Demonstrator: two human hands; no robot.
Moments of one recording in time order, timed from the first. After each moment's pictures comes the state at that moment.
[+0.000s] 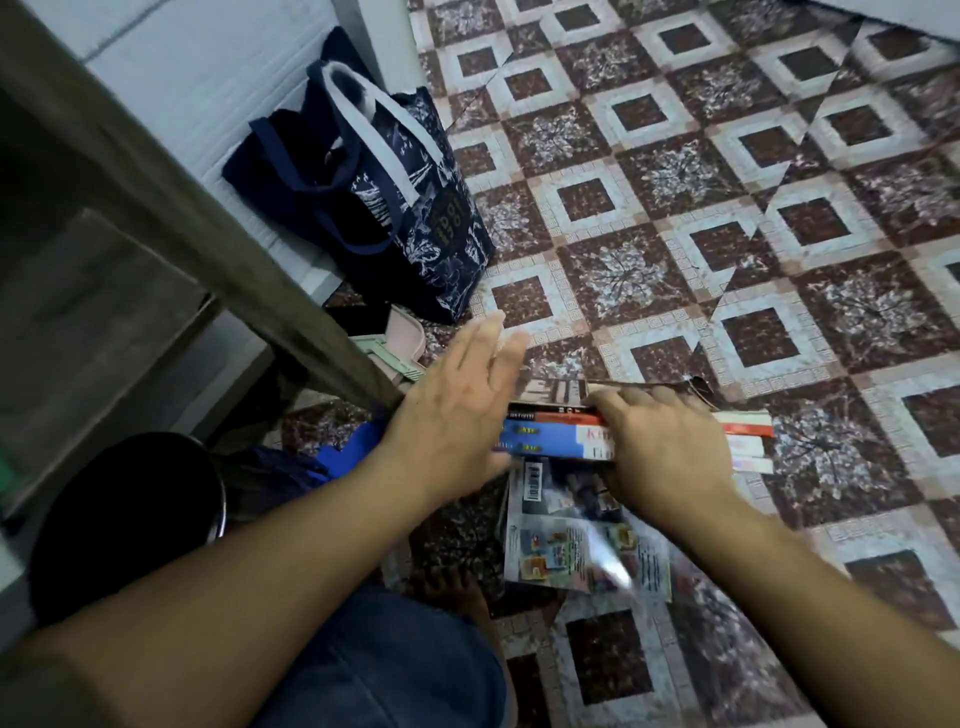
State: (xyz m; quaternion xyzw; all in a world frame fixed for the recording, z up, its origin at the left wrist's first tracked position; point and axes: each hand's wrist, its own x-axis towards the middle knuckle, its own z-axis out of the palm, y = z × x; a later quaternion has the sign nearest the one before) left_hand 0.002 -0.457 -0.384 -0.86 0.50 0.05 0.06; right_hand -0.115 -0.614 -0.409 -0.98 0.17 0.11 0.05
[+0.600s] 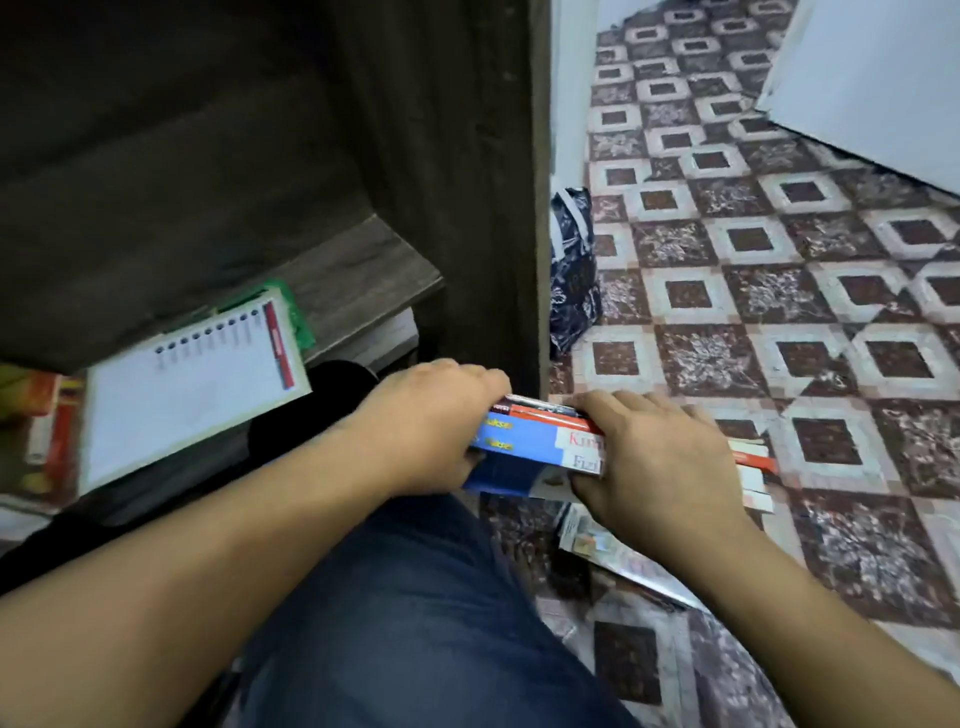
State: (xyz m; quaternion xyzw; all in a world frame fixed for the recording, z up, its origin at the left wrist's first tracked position) left_hand -0.092 -0.316 -0.220 -0.92 0.37 0.09 0.03; right_hand -0.175 -0.497 -0.272 -0.99 0.02 -0.13 0.05
